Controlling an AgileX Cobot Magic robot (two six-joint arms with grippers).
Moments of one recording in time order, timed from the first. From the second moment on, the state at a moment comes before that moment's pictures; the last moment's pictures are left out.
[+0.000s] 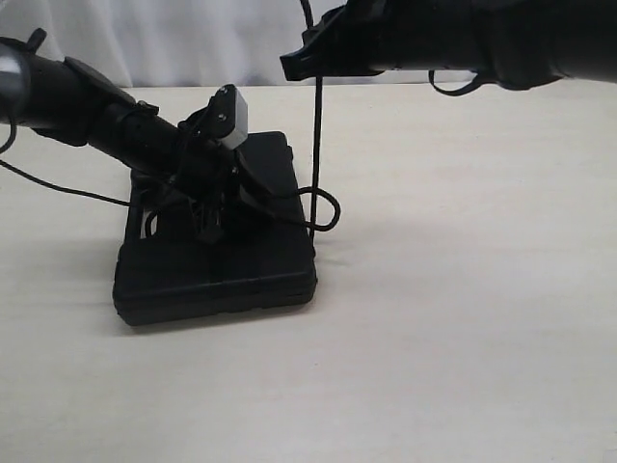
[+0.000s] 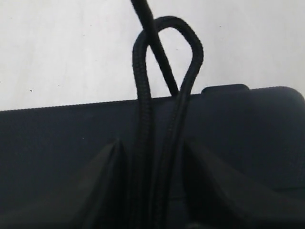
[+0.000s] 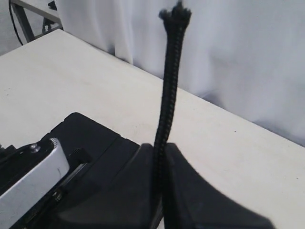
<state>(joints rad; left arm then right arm) -0.26 2.13 -1.30 -1.13 0.88 1.98 0.44 1.72 -1.28 1.13 0.18 -1.20</state>
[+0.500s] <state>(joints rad) -0.25 2.11 -1.30 -1.09 0.73 1.77 0.29 1.71 -1.19 1.13 0.15 -1.18</state>
